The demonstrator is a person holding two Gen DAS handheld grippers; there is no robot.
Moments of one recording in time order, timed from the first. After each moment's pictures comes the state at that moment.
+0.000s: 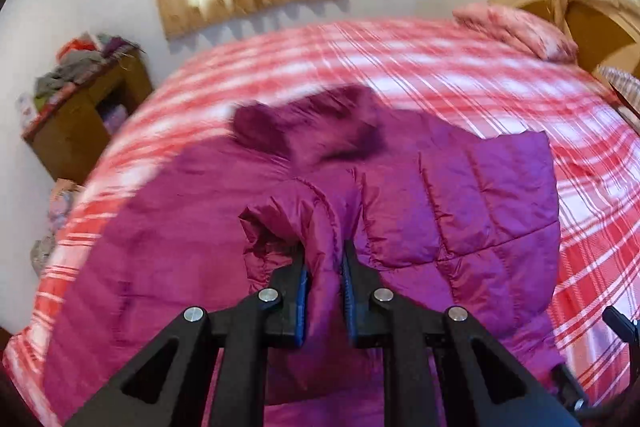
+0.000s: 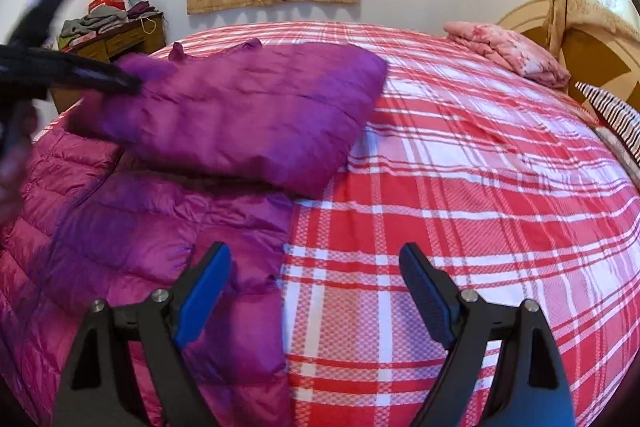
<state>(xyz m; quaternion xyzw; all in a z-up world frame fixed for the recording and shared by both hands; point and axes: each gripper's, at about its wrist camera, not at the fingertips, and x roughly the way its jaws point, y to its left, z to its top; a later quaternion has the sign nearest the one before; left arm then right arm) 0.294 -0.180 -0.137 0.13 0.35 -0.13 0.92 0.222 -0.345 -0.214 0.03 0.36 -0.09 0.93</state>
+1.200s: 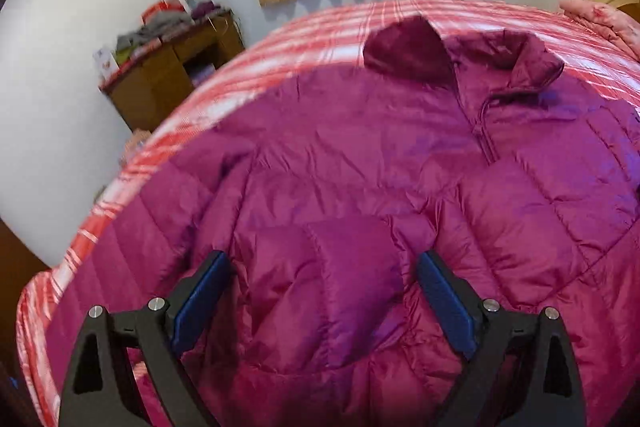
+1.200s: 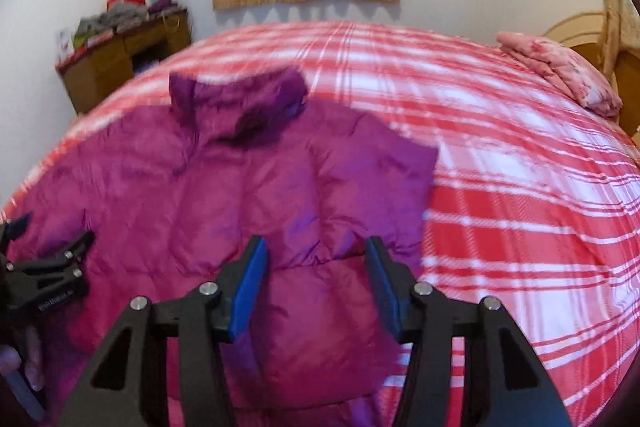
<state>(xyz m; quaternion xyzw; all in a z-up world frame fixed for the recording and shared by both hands) 0.356 -0.116 -0.232 0.12 0.38 0.04 0.91 0.373 -0.329 -0.210 0.02 0.37 -0.03 0.93</state>
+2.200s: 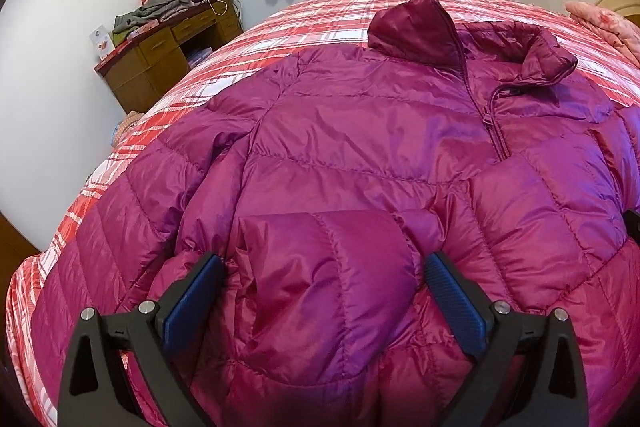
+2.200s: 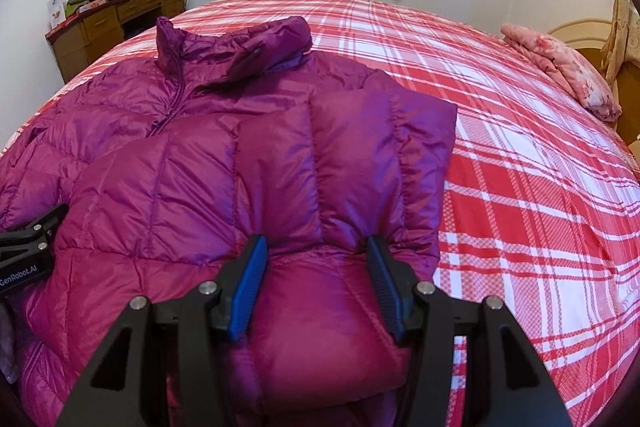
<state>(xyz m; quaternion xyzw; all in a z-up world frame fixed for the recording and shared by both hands) 0.366 -0.110 -0.243 0.10 0.40 0.04 0.91 0.382 -0.324 -0.228 0.00 0.41 -0.04 0.91</state>
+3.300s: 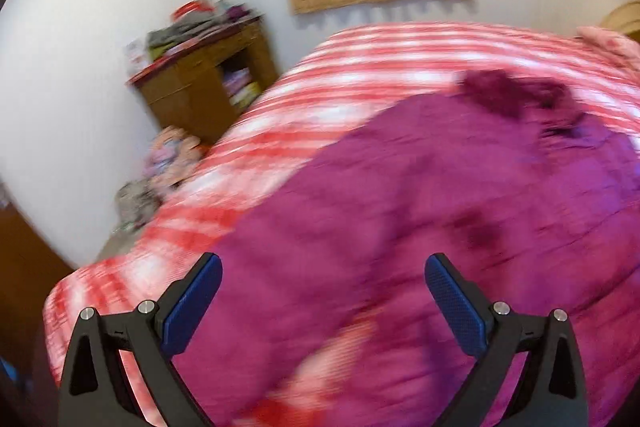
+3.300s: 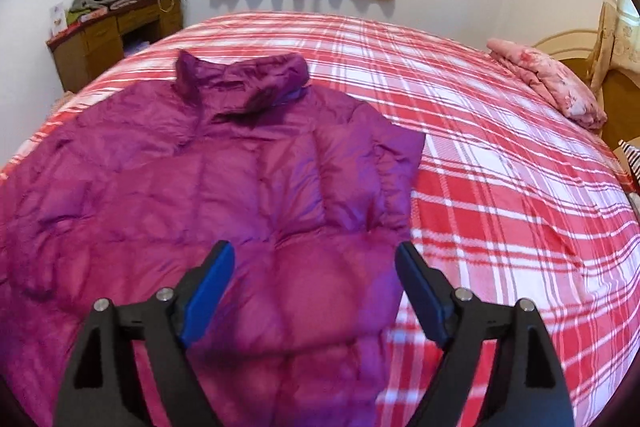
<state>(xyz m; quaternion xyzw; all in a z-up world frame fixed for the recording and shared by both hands) 0.293 0.043 -0.161 0.11 0.36 0.08 0.92 0.338 -0.309 -0.186 -0.01 0.39 -0.06 0.92</state>
